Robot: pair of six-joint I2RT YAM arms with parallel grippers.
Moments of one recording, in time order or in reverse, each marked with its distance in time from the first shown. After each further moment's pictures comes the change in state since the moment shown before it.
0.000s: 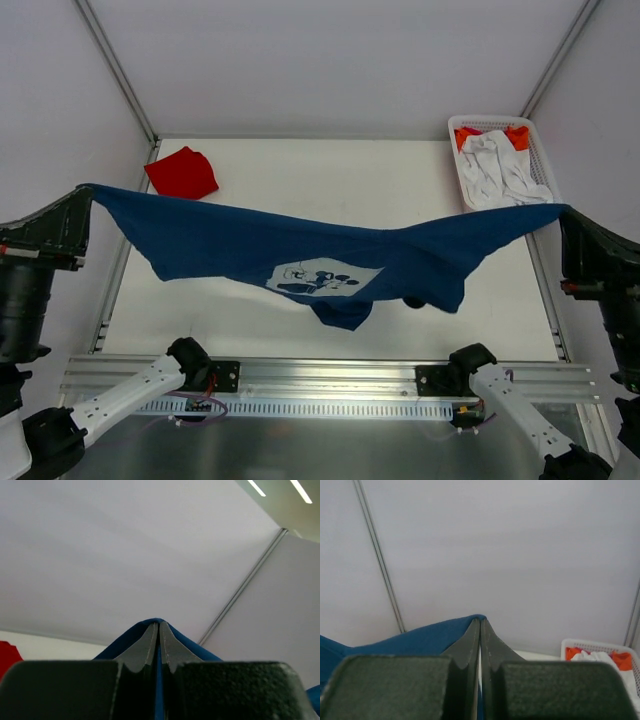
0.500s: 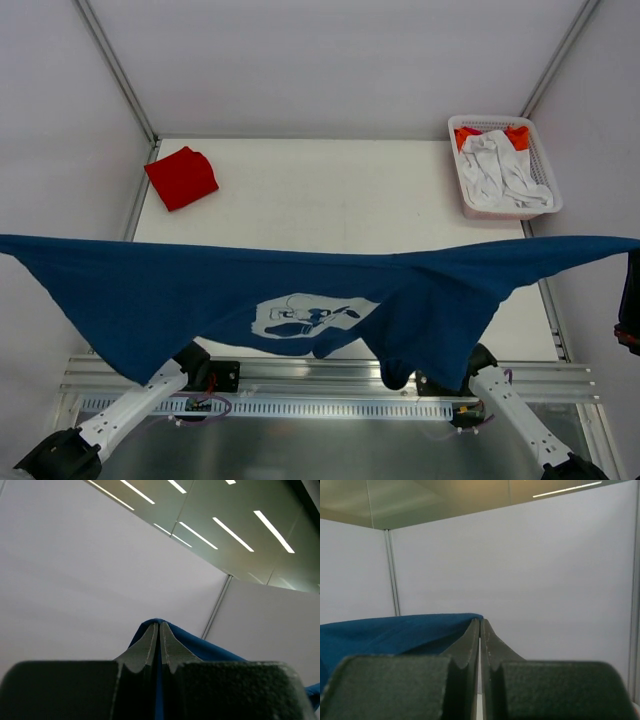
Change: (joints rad) left arm 0.170 -0.072 0.238 -0.027 0.246 0.005; right arm 0.000 -0.118 0.063 0.114 -0.013 -0.025
